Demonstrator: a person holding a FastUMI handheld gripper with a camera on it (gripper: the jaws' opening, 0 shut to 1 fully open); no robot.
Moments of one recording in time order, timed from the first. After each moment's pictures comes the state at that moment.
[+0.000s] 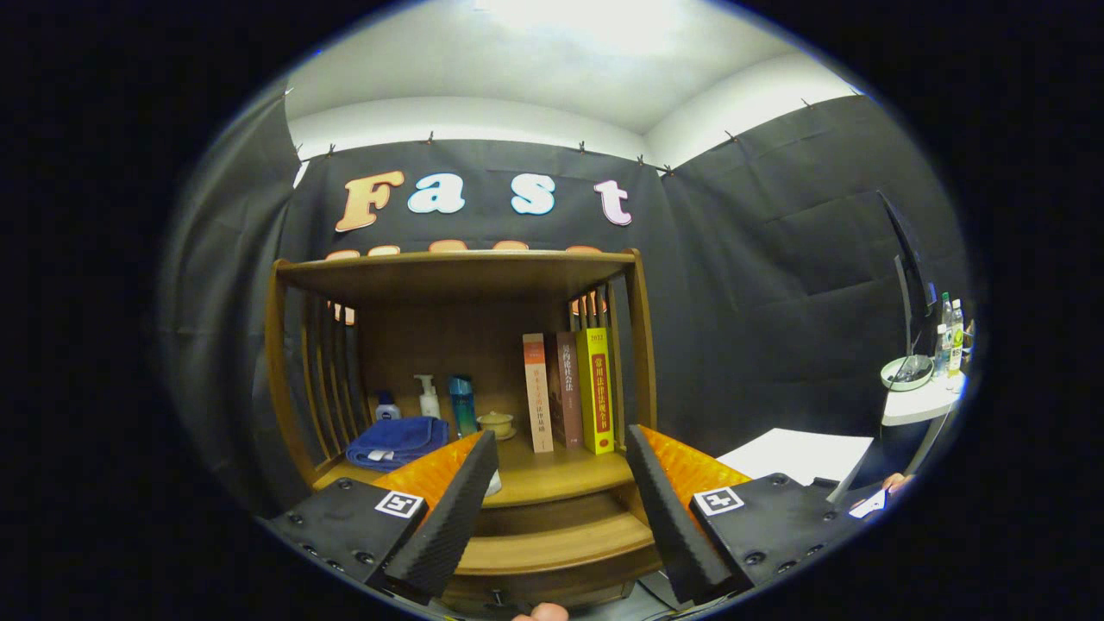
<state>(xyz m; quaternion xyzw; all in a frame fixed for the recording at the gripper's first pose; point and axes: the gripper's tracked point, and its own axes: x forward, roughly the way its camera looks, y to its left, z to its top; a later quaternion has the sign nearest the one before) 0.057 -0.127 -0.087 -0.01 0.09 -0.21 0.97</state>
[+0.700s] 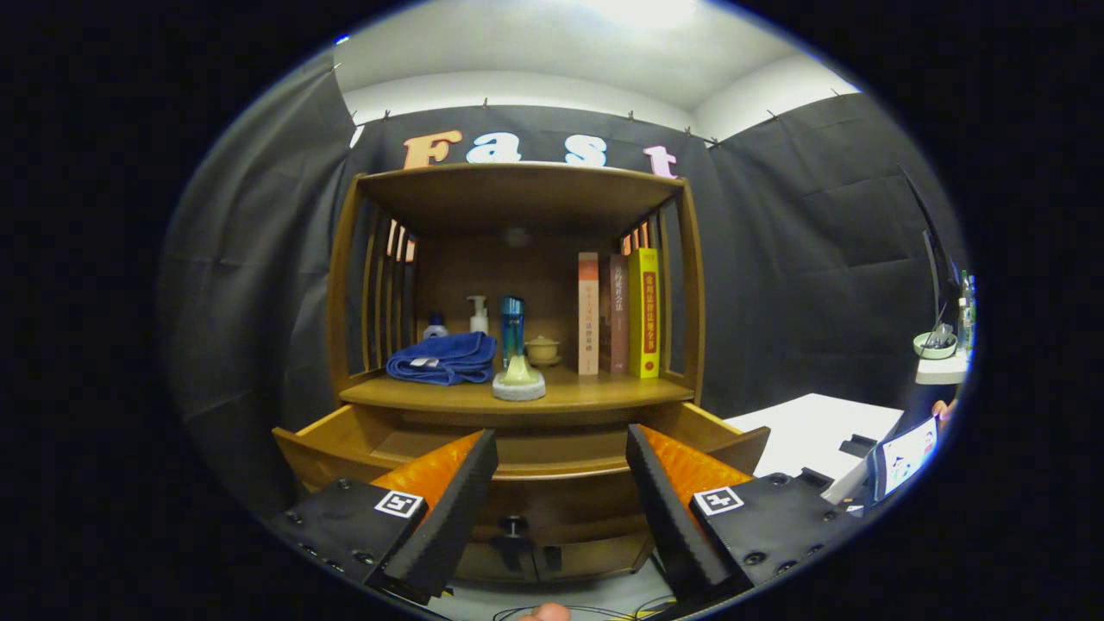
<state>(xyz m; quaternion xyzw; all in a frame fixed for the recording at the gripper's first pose) 0.002 -0.056 -0.211 -0.01 0.14 -0.12 0.98</state>
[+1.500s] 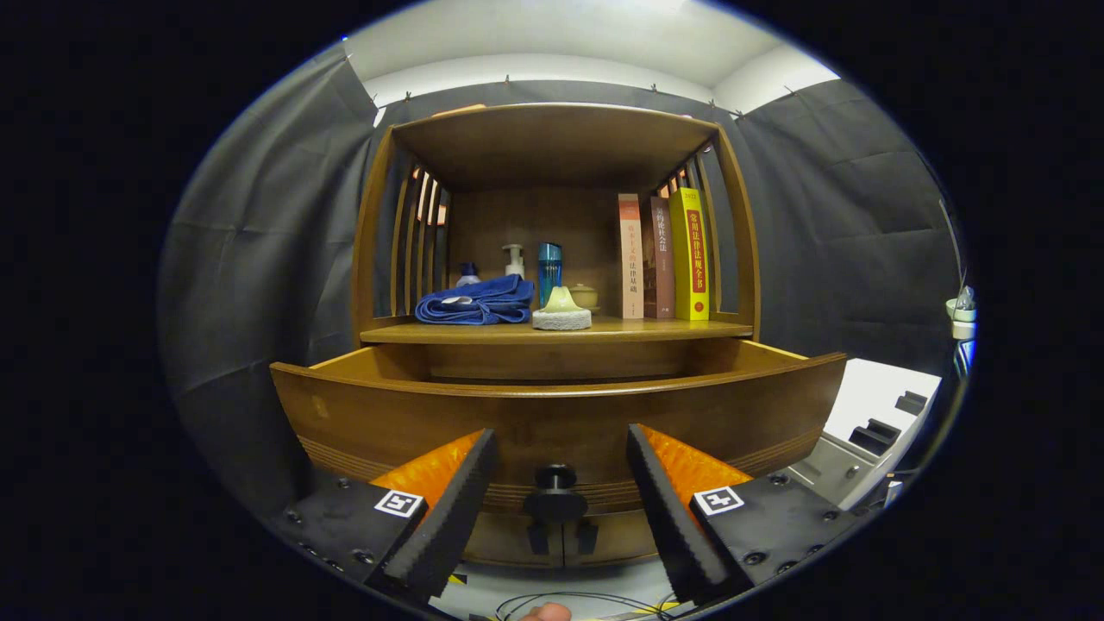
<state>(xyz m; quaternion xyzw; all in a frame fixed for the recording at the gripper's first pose) -0.004 -0.028 -0.303 0.02 0.18 -0.07 0.98</state>
